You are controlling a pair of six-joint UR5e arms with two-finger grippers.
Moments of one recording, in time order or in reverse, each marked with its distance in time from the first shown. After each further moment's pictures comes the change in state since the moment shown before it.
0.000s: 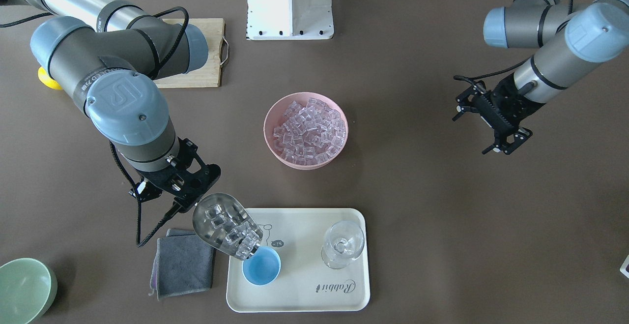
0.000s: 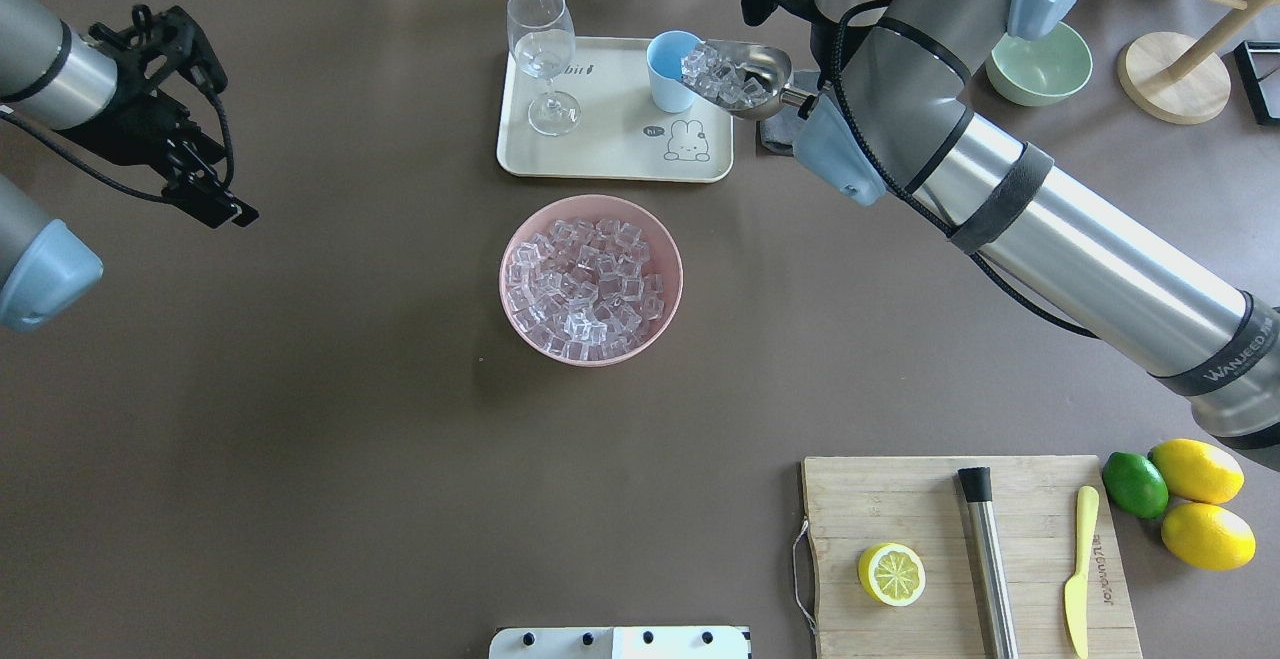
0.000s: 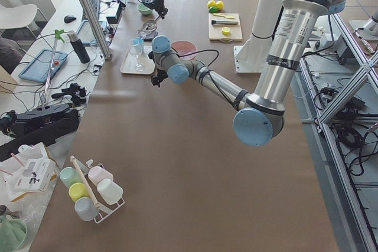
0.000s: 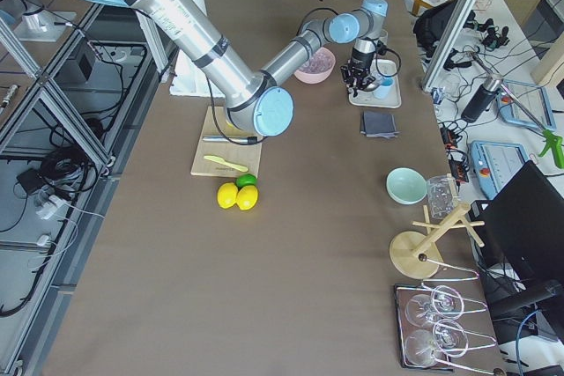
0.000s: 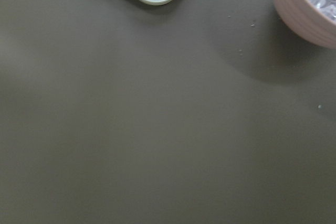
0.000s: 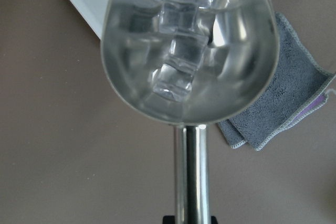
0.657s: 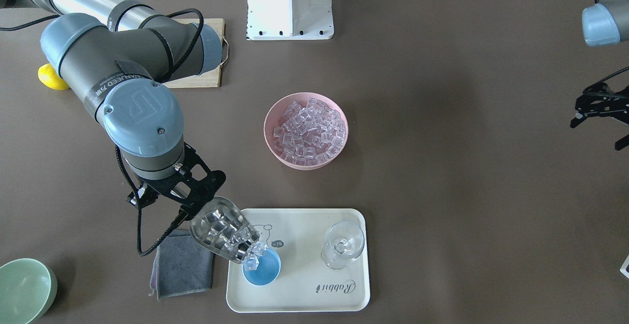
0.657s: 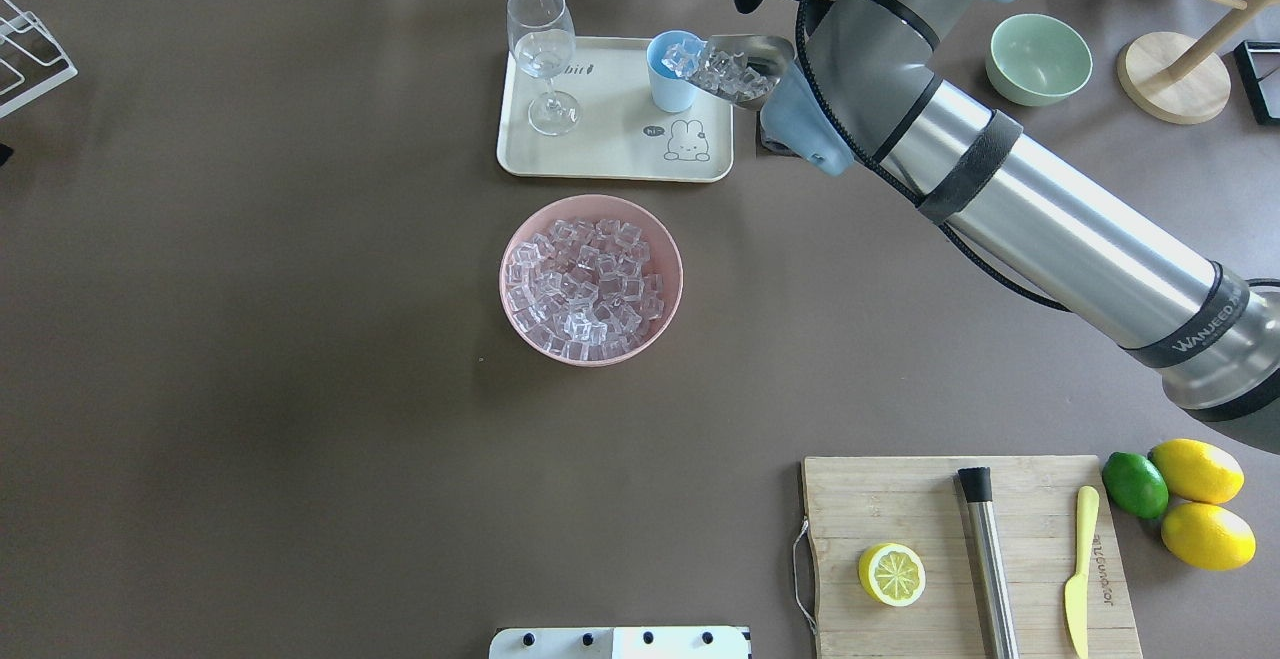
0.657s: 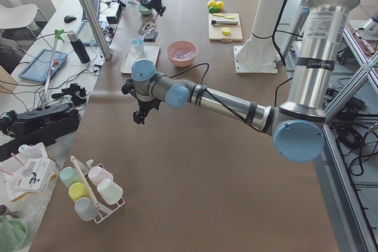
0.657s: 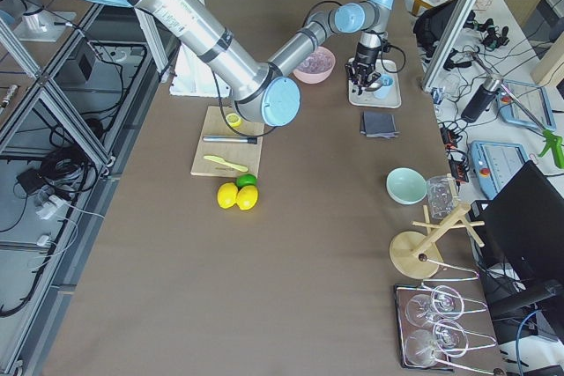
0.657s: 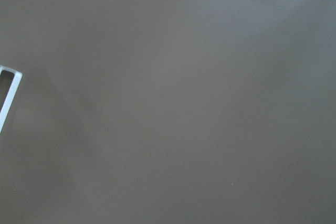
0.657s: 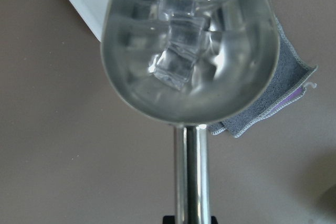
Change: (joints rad) left arm -0.305 0.144 0.044 0.097 -0.045 0.008; right arm 0.007 0.073 -0.061 -0.098 -0.054 -0.080
